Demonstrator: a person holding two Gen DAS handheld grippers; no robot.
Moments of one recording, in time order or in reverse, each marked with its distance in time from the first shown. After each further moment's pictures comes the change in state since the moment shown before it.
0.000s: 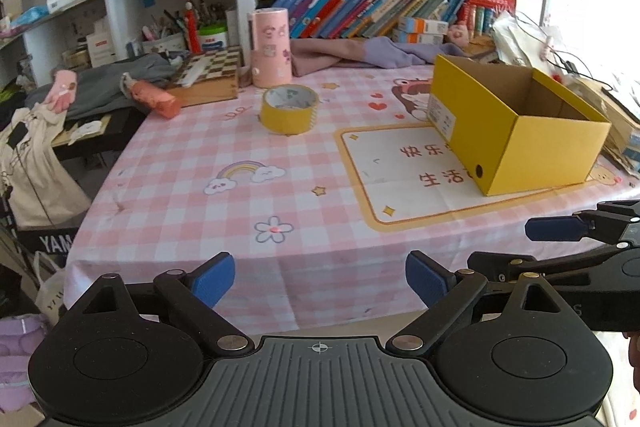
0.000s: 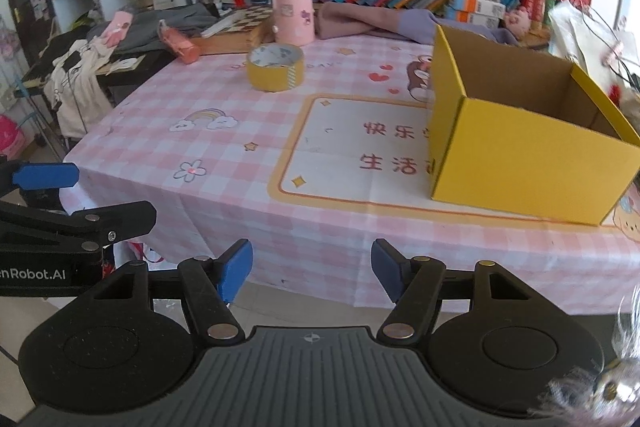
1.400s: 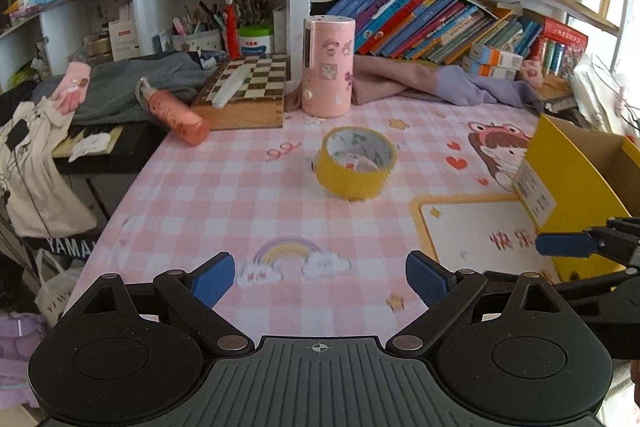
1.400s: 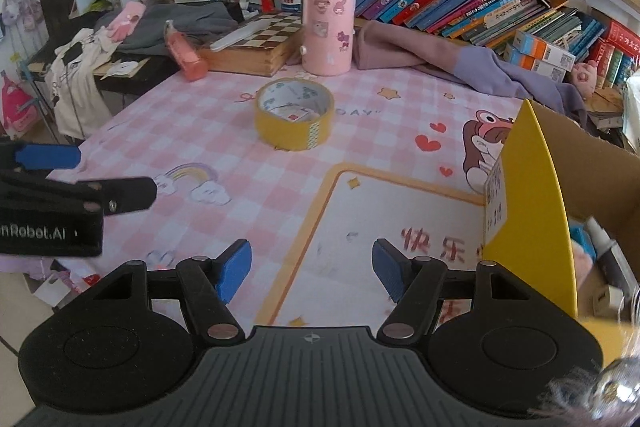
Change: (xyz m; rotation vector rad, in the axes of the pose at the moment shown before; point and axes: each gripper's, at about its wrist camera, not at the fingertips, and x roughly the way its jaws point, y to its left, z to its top) left arm 0.108 0.057 0.083 -0.108 -0.008 0.073; right arm 0.112 -0.004 0.105 -0.129 0.004 0.059
